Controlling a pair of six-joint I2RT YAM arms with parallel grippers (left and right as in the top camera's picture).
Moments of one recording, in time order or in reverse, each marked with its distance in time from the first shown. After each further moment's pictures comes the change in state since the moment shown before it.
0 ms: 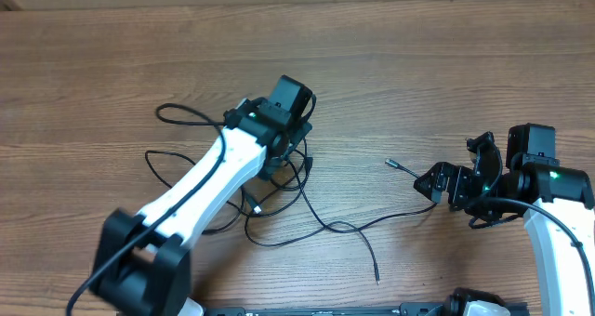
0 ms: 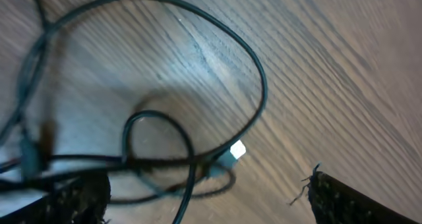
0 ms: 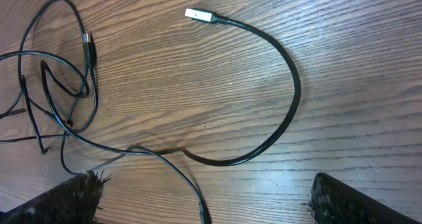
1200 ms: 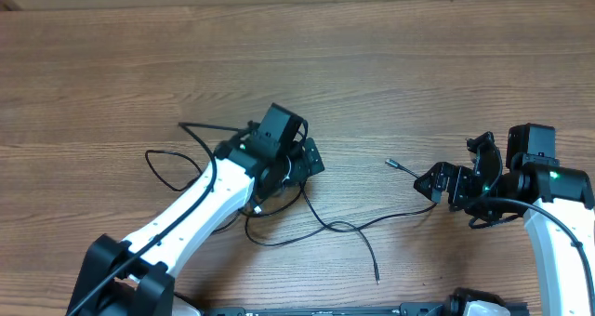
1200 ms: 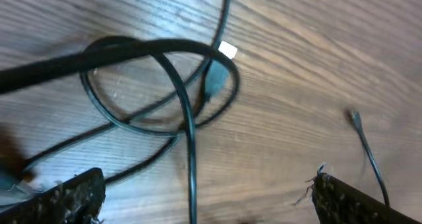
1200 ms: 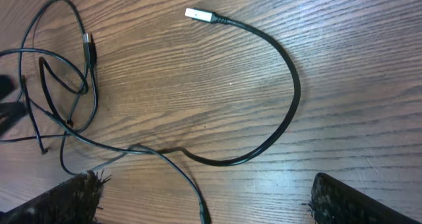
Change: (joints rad) left arm -0.013 -0.153 -0.206 0.125 0.276 0.485; right arm 0.000 0.000 0.000 0.000 0.000 0.000
